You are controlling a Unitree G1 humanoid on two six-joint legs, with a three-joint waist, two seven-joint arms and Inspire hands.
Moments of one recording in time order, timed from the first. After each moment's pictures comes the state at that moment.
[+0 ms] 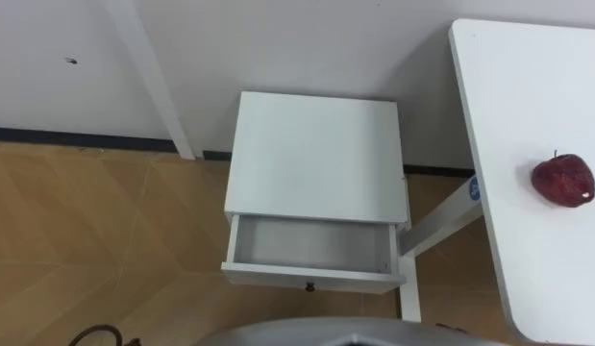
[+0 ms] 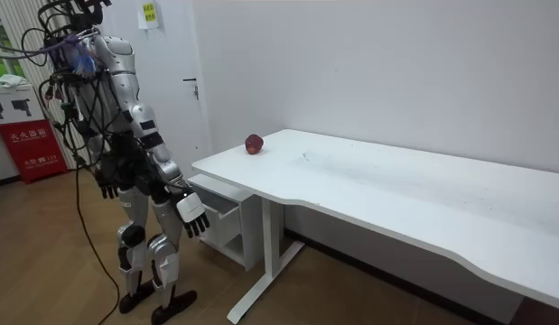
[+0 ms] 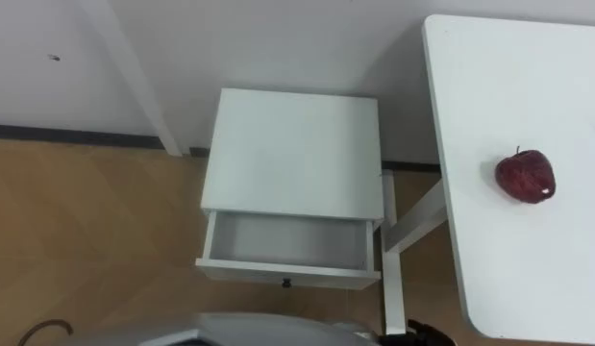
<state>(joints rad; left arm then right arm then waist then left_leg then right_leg) 0.18 0.19 0.18 1.20 0.33 0.06 0.11 0.11 -0.22 -0.10 1.33 0.14 -0.03 0.11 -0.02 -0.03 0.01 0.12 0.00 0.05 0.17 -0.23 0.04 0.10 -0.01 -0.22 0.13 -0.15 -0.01</state>
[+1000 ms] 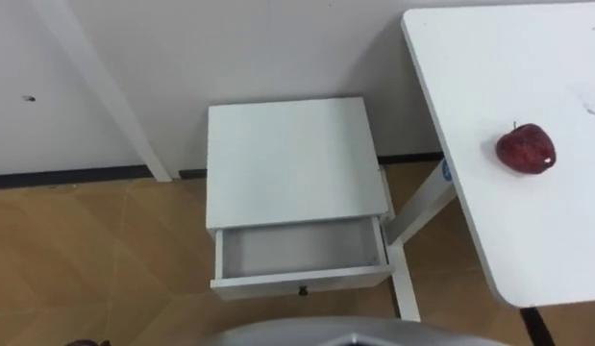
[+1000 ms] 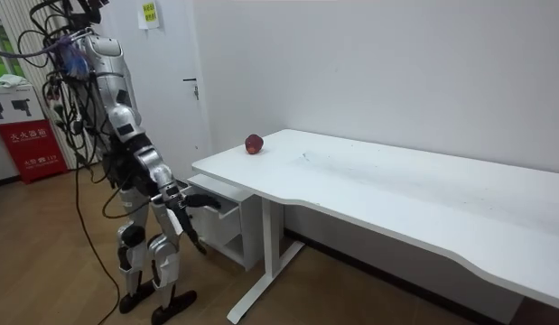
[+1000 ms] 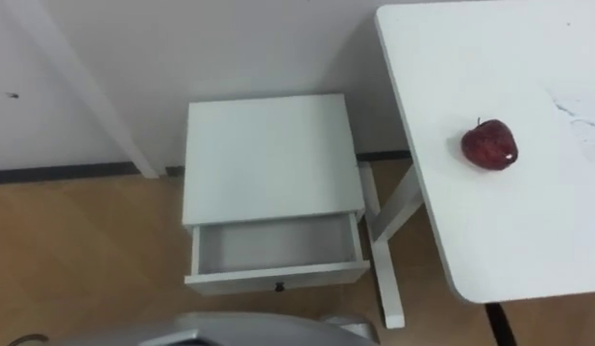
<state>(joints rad) 0.25 0.20 0.27 1.16 0.17 -0.01 0.19 0.15 -0.22 -0.63 1.16 1.27 -0.07 -0.21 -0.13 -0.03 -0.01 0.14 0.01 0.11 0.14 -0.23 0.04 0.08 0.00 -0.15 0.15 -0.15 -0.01</state>
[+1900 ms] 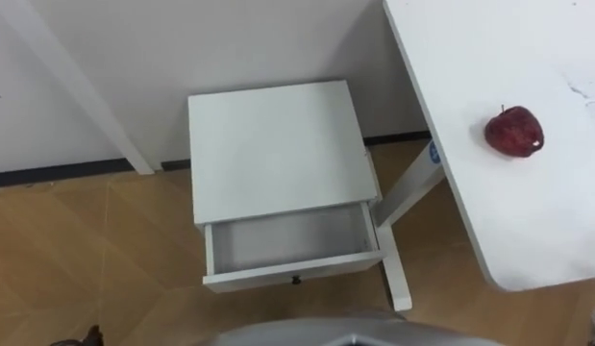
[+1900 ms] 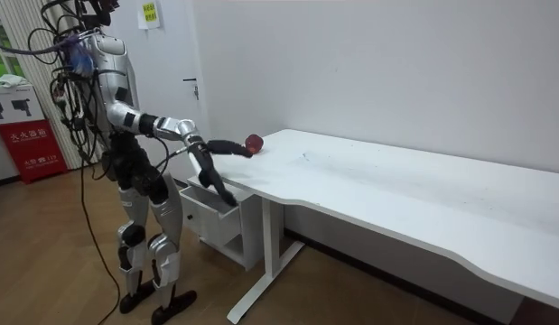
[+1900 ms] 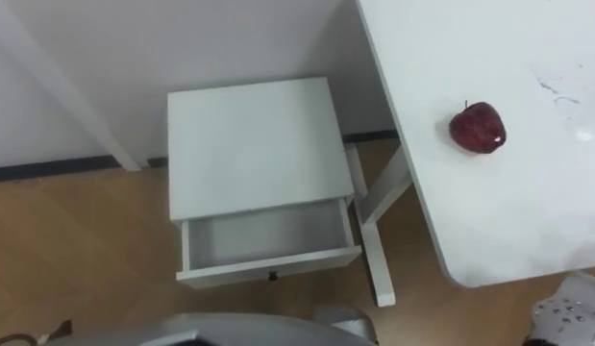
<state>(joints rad) 0.28 0.23 0.25 1.01 0.19 -0.01 0.16 0.17 -0.23 -0.68 0.20 0.84 -0.23 -0.91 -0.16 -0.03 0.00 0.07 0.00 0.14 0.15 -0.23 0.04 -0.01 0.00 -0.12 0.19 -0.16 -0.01</state>
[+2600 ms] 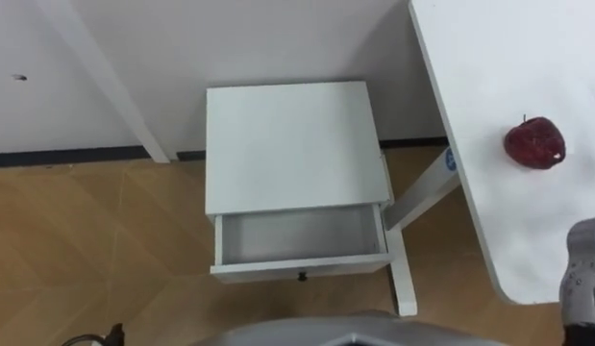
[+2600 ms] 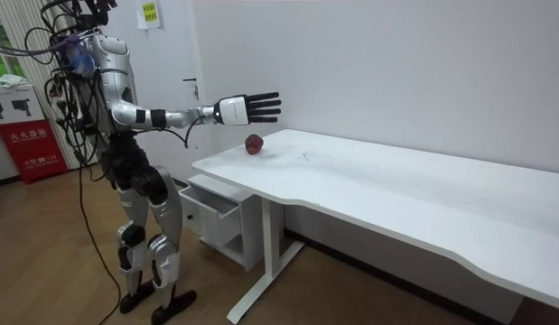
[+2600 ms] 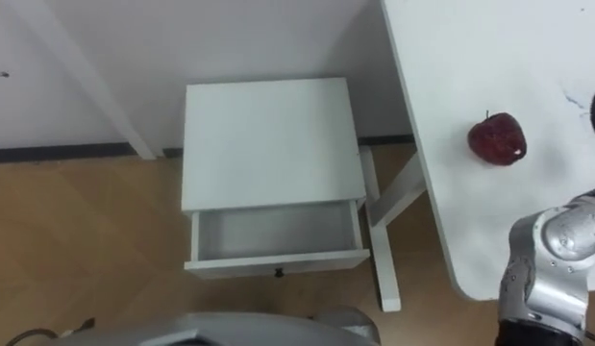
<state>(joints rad) 0.28 0.23 0.13 1.08 0.21 -0.02 0.15 0.19 -0.27 -0.34 0.04 0.27 -0.23 -0.67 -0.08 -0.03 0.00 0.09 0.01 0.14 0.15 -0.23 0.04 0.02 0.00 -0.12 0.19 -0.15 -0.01</state>
